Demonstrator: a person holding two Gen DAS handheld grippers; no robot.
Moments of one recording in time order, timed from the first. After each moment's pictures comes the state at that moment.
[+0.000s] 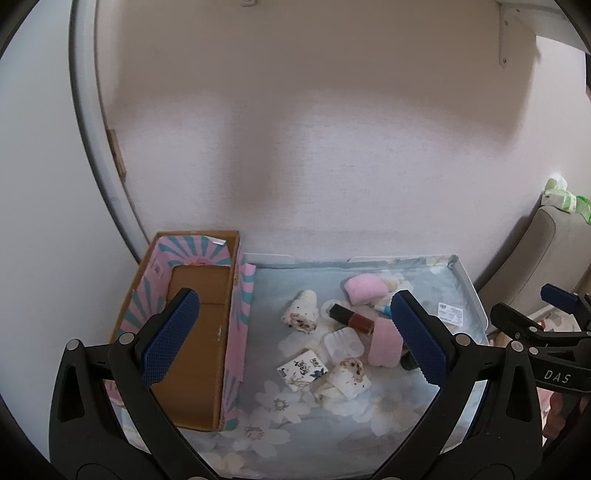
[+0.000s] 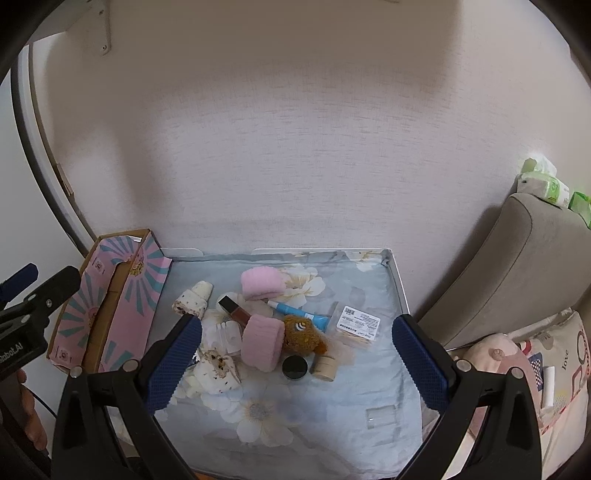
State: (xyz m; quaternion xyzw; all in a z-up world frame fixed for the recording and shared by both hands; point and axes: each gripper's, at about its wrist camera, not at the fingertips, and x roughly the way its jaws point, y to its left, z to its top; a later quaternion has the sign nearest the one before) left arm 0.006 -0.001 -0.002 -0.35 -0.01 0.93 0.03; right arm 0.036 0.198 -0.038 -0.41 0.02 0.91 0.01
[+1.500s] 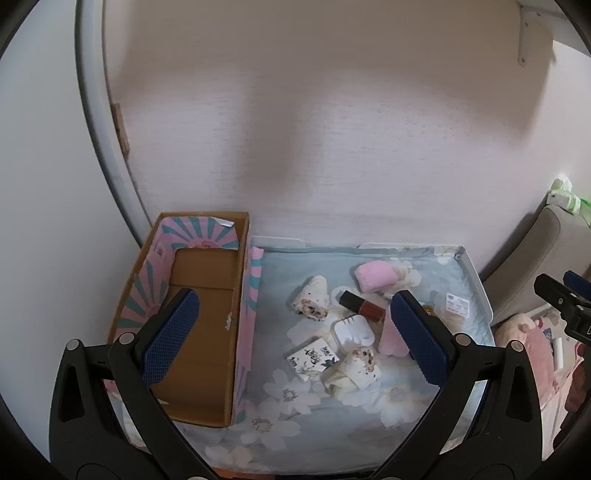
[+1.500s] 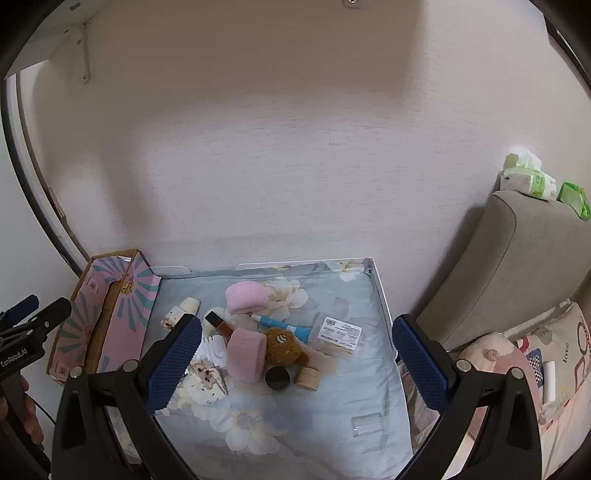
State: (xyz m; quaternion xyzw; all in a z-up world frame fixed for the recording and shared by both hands) left arm 0.002 -0.024 -0.021 -0.38 -0.04 0.92 0.00; right arm 0.038 0.226 -0.030 -0.39 0.04 0.92 0.03
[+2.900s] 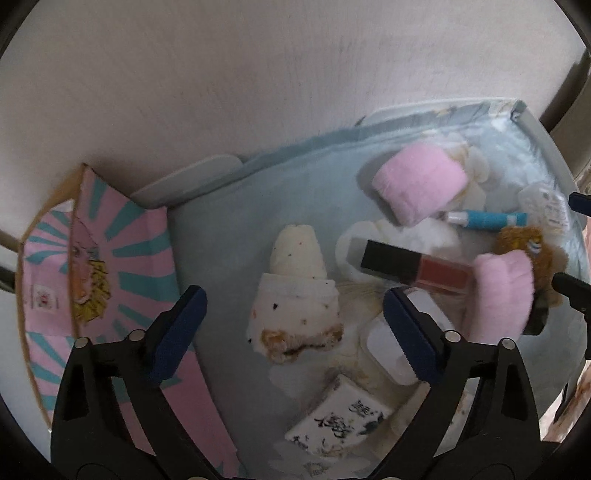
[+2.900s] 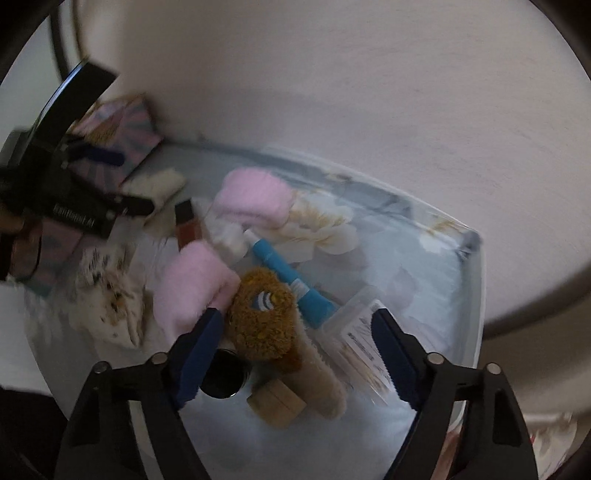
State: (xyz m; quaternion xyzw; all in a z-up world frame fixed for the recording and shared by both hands) left arm -0.162 0.035 -0.219 -0.57 0.11 0.81 0.06; right arm -0.060 0.222 -0.208 -0.49 -0.14 0.84 -0.17
